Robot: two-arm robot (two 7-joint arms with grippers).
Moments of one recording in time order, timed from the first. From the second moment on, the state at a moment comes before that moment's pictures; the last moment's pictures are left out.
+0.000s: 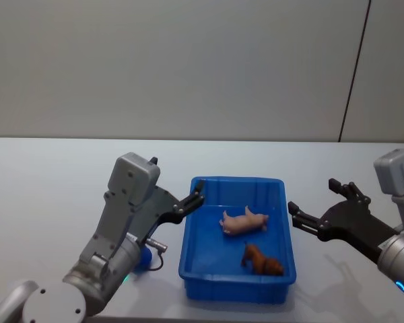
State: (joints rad) left arm -0.20 0.41 0.45 -1.68 -0.19 0.06 0.02; right arm 0.09 0.32 -0.22 -1.72 0.19 0.24 0.30
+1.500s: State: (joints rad) left arm -0.10 0.50 0.39 -1.58 -0.35 0.16 -0.04; right arm 0.08 0.33 -0.21 -1.73 0.19 0.23 0.30
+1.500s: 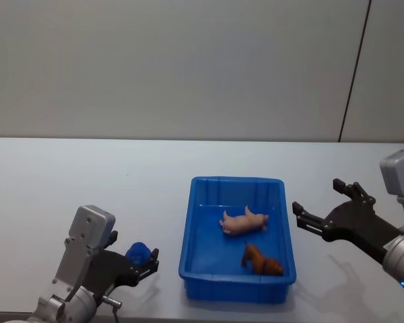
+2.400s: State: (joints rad) left arm -0.18 0.46 0.37 -1.40 -0.34 0.13 -0.18; right arm 0.08 0.33 -0.21 -1.73 0.19 0.23 0.30
